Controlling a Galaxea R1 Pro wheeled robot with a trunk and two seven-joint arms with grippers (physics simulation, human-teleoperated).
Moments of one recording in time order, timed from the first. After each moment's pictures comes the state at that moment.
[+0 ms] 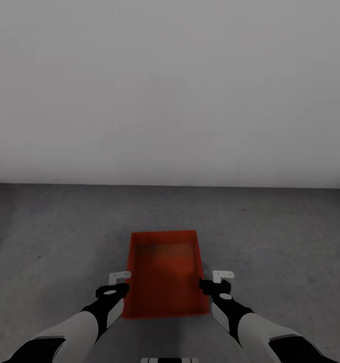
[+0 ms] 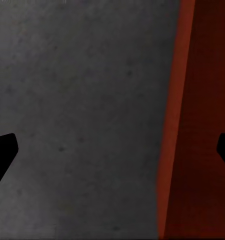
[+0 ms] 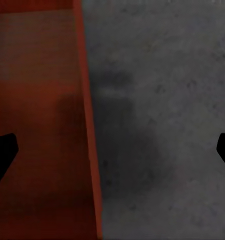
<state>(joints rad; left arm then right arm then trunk) -0.76 -0.10 0.06 -0.12 0.00 -0.02 0.36 -0.76 0.12 0.09 -0.08 -0.10 -0.18 -0.20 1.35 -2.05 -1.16</state>
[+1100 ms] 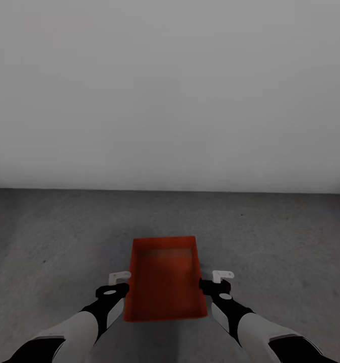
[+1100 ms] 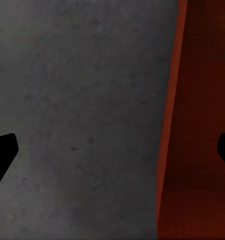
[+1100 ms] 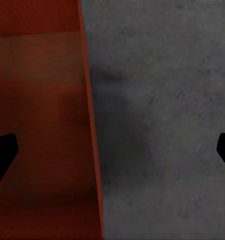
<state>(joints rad) -0.76 -0.10 0.06 -0.12 0.00 -0.02 0.36 -0.76 0.12 0.09 -0.08 -0.10 -0.18 -0.20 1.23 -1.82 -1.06</state>
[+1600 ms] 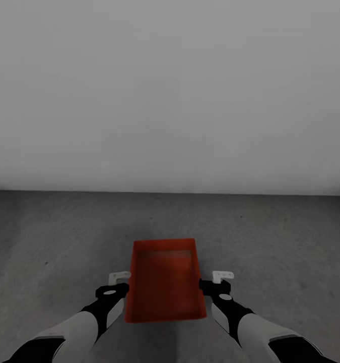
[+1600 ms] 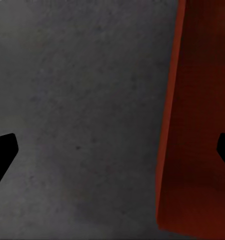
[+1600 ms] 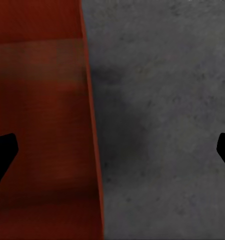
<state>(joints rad) -0.76 -0.10 0.06 -0.12 0.00 -0.02 0.36 -0.76 0.12 0.09 -0.08 -0.09 -0.19 -0.19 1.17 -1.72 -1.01</state>
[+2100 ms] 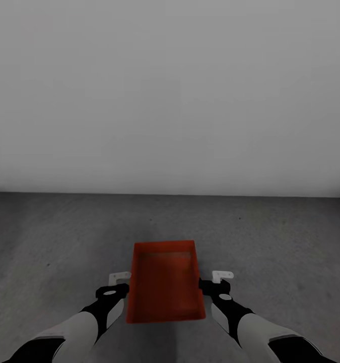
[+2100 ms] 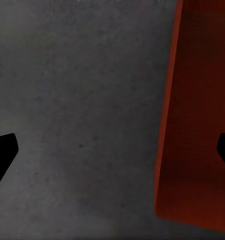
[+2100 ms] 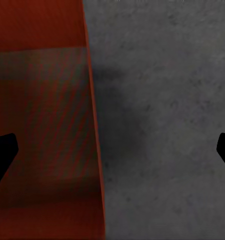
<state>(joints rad) -0.76 -0.10 0.06 -0.11 0.00 -0.02 0.35 -0.76 0.12 0.09 -0.08 -0.09 -0.19 -0.19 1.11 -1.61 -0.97</state>
